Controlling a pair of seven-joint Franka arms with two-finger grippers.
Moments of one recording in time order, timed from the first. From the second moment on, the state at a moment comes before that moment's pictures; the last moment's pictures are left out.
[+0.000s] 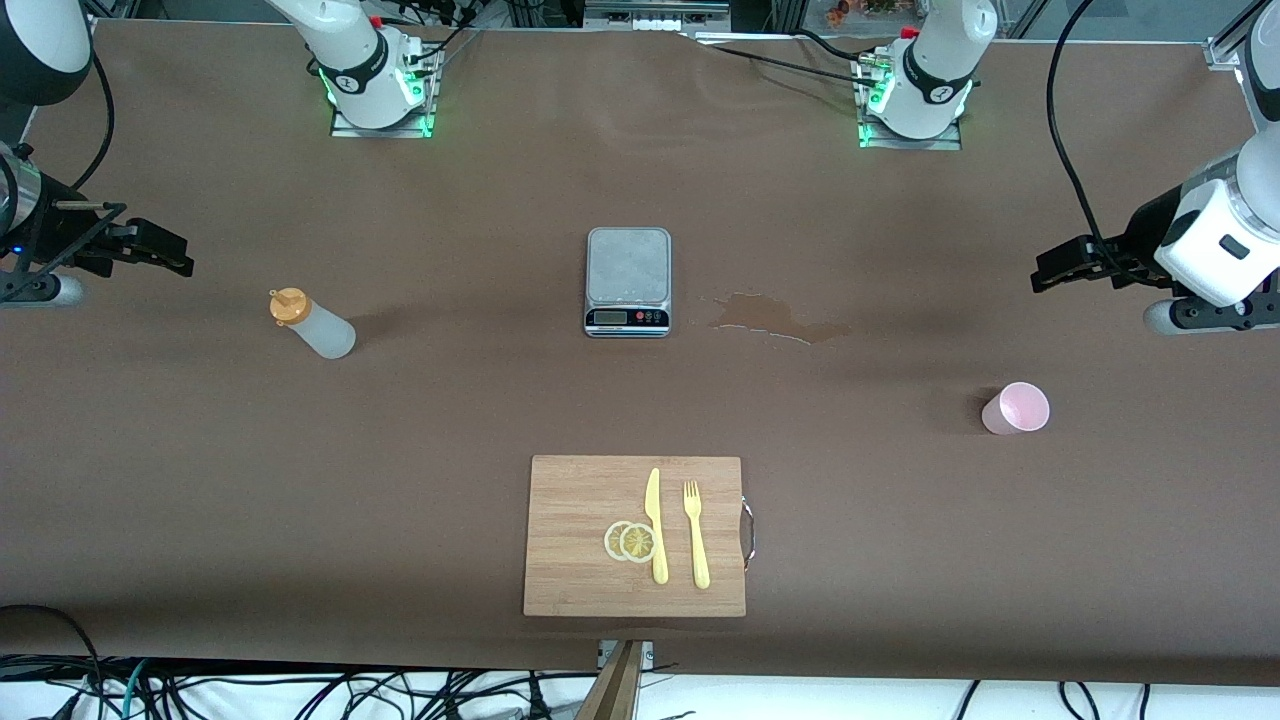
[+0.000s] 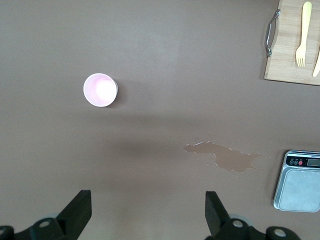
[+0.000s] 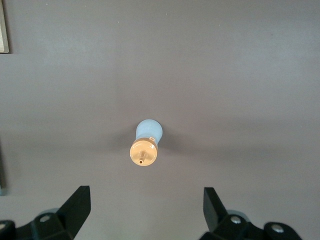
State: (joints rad) left arm 0.02 0.13 -0.06 -1.51 -0.08 1.53 -0.16; right arm 0.03 0.04 -0.08 -1.71 0.00 1.67 -0.06
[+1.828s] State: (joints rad) left arm 0.03 0.15 -0.06 -1.51 -0.08 1.53 -0.16; right arm 0.03 0.04 -0.08 -1.71 0.00 1.66 -0.06
